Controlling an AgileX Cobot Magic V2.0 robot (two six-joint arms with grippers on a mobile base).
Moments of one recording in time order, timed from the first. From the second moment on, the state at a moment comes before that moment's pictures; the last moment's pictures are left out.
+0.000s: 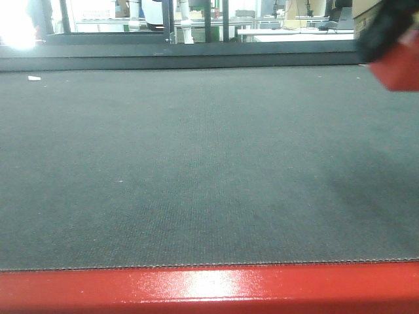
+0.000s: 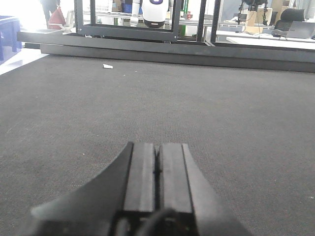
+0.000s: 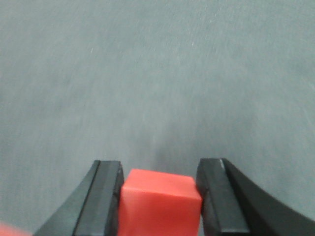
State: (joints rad) left arm -0.04 -0.01 0.03 0.00 0.01 -0.04; right arm 0.46 1.02 -0.78 -0.18 0.55 0.32
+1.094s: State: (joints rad) left arm -0.04 -0.01 0.03 0.00 0.01 -0.04; right arm 0.46 0.12 -0.57 -0.29 0.56 0.29
